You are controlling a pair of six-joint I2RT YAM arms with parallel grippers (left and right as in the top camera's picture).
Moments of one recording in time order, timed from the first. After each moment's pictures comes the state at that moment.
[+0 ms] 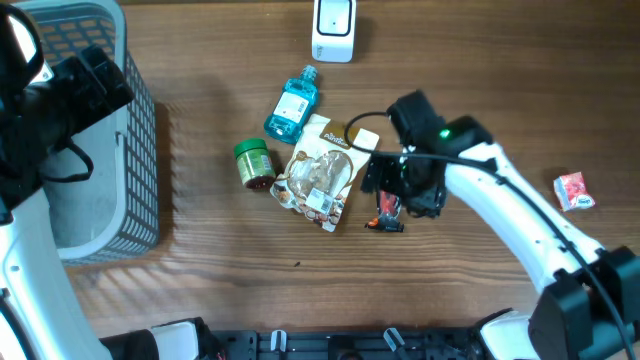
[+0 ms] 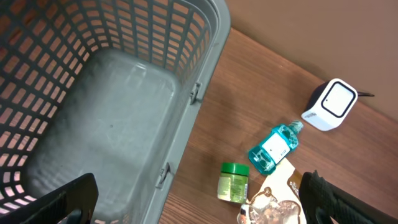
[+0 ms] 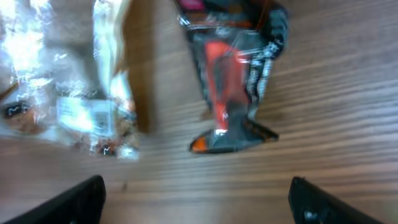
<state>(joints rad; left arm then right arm) 0.17 1.48 2.17 -1.52 -0.05 -0.34 0.44 1.59 1.14 -1.01 -0.20 0.80</state>
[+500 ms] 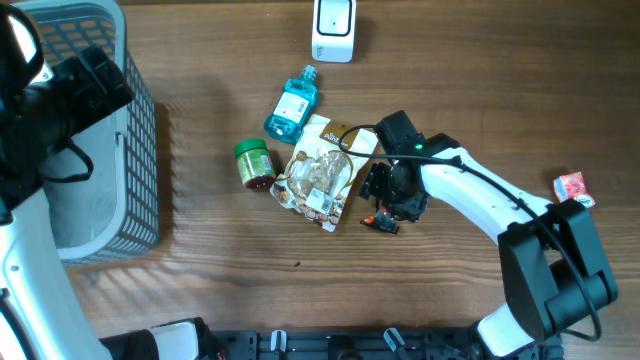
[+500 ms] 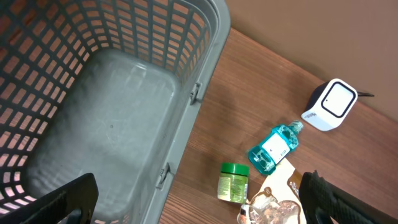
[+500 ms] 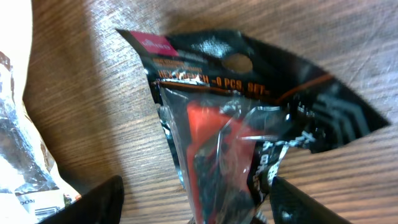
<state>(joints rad) 0.17 1.48 2.17 -1.52 -0.05 -0.34 0.45 1.75 1.03 -0.75 -0.17 0.88</state>
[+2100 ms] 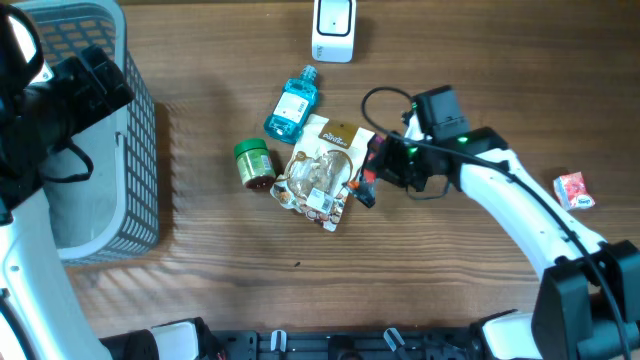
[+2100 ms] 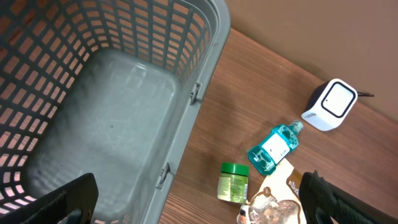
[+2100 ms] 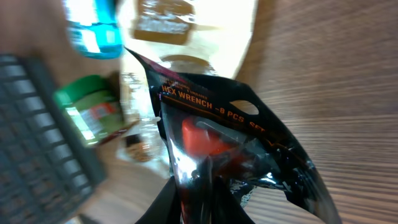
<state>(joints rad) 0.17 1.48 2.17 -1.52 -0.05 -0.34 0.31 1.58 1.05 -0.61 -0.51 0.80</state>
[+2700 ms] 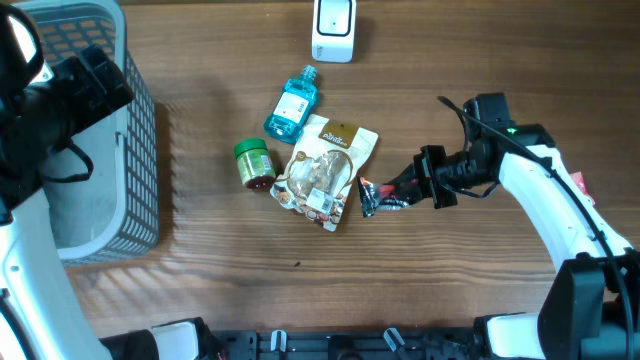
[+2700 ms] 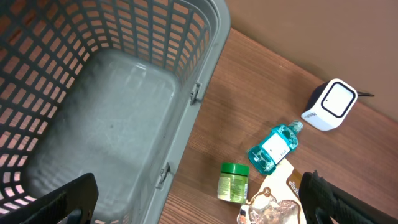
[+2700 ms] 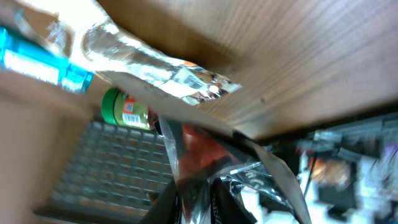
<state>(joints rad) 0.17 1.48 2.17 -1.52 -0.05 -0.34 0.09 1.57 1.04 -0.96 -0.86 1.45</state>
